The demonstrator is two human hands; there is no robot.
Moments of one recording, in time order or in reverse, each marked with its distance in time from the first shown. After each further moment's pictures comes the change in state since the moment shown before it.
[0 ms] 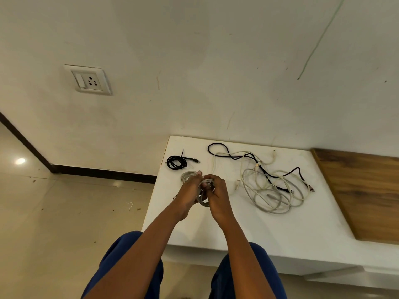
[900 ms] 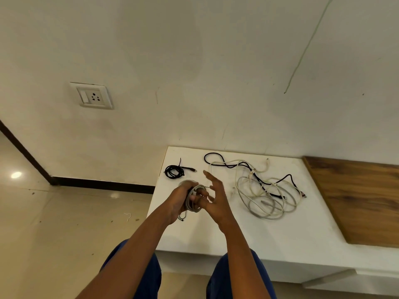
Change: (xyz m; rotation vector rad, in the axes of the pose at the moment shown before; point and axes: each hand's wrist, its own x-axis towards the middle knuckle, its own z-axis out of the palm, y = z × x) left_hand -0.015 0.016 -0.015 -0.032 -0.111 -0.053; right_hand -0.010 -0.017 -0.016 0.072 -0.113 -0.078
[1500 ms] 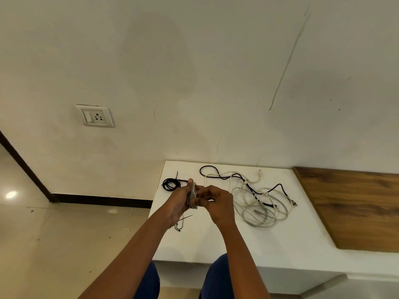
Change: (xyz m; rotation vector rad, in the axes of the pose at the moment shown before) left_hand -0.021 0.028 0.021 0.010 0.015 0.108; right_hand -0.005 -0.032 -0.017 -0.013 0.152 -0.142
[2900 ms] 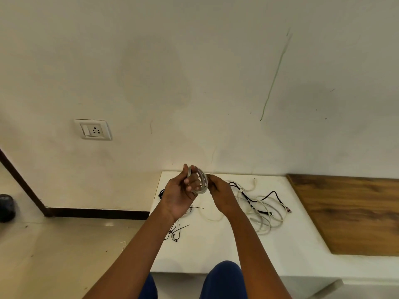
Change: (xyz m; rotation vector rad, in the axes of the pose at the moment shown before) left_hand -0.019 0.051 0.026 -0.679 -0.357 0.193; right_hand 0.036 -0.038 -0.030 -0.312 -0.087 -0.108
